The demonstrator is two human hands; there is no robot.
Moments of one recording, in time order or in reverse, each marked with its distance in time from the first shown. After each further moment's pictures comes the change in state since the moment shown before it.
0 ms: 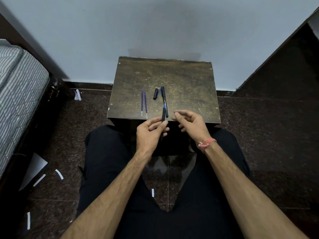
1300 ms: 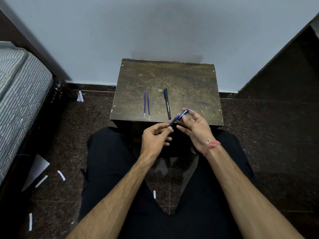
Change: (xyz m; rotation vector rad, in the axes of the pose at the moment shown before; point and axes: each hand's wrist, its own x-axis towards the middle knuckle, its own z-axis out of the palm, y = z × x) left_hand -0.005 -0.005 0.001 0.146 -0.036 0.017; right_hand -0.009 -0.012 0.005 0.481 -0.013 0.127
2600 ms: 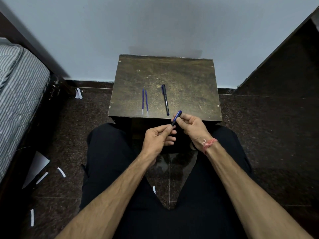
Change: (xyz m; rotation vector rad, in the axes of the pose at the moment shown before) left_hand -0.007 -0.010 0.005 -0.057 -0.112 -0.118; right_hand -0.005 0.012 -0.008 -0.295 -0.092 -0.006
